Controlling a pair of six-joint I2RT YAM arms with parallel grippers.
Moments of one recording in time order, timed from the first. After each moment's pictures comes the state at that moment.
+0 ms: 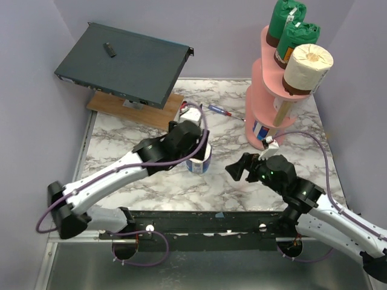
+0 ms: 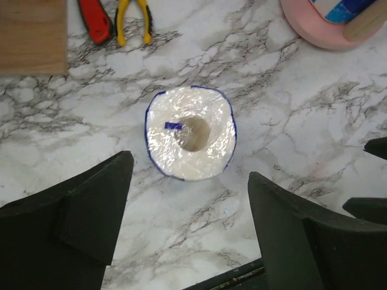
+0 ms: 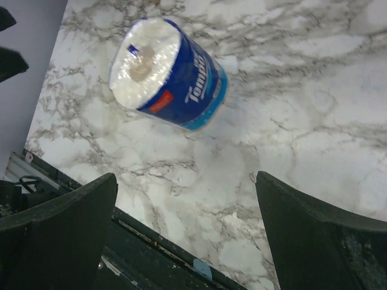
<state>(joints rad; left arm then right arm) -0.98 1.35 1.29 -0.68 -0.41 -0.43 0.83 0.57 0.46 -0.31 0.21 0.72</state>
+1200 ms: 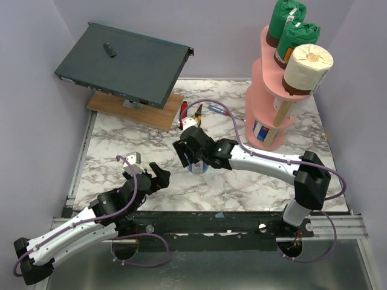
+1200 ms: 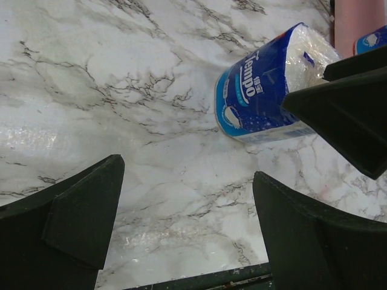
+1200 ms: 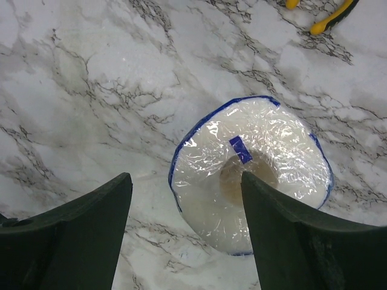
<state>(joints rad) -0.99 0.38 0.38 -0.56 -0.61 -0.97 1.05 1.68 1.30 -0.38 0.33 0.32</state>
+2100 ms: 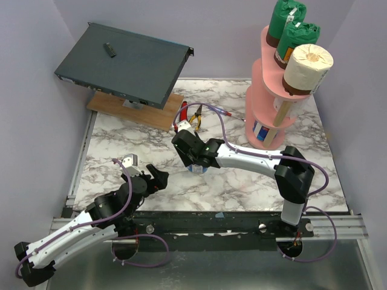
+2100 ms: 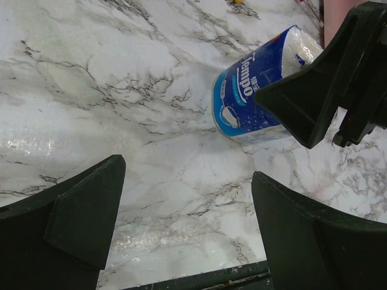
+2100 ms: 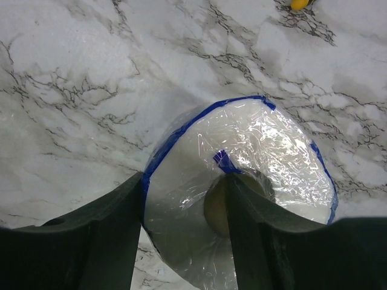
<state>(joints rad) -0.99 0.28 0.35 -0.59 -0.61 -0.97 1.05 1.84 1.39 -0.47 0.44 0.31</state>
